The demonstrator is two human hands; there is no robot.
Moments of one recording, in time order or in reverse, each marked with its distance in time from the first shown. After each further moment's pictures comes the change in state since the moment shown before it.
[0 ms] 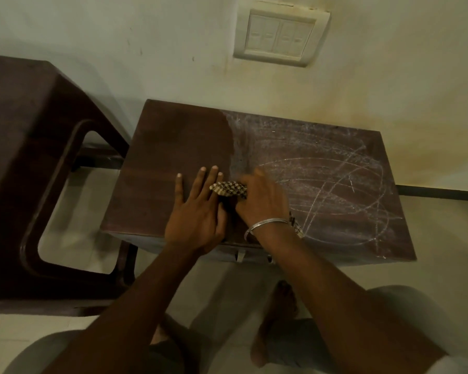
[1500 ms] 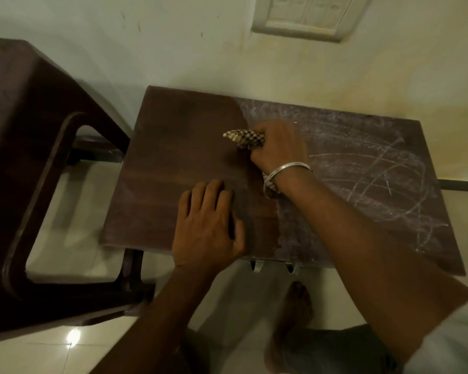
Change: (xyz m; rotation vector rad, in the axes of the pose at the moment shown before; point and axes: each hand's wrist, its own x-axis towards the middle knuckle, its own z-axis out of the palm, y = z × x) left_hand -0.005 0.003 -0.008 -0.086 0.082 -0.130; right_hand 0.111 0.009 0.013 0.024 0.056 -0.019
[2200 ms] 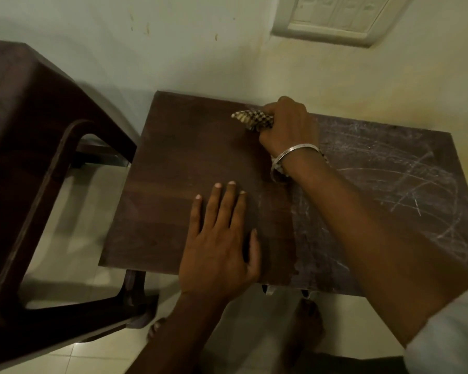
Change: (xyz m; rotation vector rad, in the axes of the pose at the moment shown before) left_hand 0.007 -0.002 0.007 -0.017 -0.058 0.007; right_hand 0.052 -0.009 0.004 -0.028 0.053 -0.037
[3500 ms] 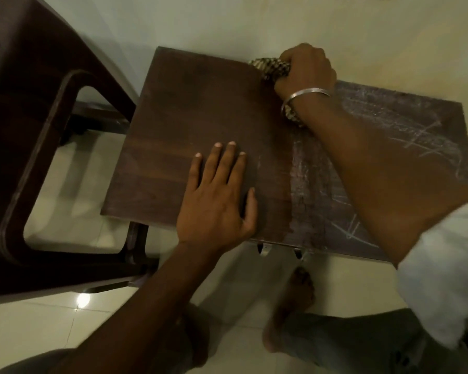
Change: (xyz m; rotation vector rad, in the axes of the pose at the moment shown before) left_hand -0.001 0.000 0.002 0.035 0.057 0.011; right_hand 0.016 0.009 -0.012 -0.041 0.030 0.062
